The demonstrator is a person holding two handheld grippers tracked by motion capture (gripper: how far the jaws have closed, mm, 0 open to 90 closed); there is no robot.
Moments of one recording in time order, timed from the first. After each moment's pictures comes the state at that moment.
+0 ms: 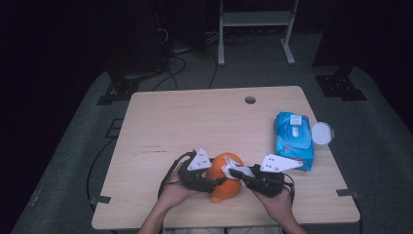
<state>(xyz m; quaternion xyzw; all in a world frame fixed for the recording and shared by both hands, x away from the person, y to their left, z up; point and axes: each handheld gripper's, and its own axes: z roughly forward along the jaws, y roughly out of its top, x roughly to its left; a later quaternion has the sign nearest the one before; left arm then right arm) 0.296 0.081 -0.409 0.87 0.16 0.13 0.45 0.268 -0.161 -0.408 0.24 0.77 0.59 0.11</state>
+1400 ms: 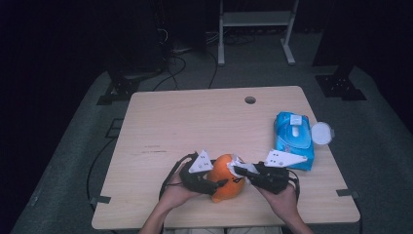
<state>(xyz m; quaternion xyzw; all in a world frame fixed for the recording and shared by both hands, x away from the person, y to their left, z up) 0.294 0.078 -0.414 0.87 0.15 0.13 0.44 0.275 -0.173 -0.402 0.26 0.77 0.57 0.10</state>
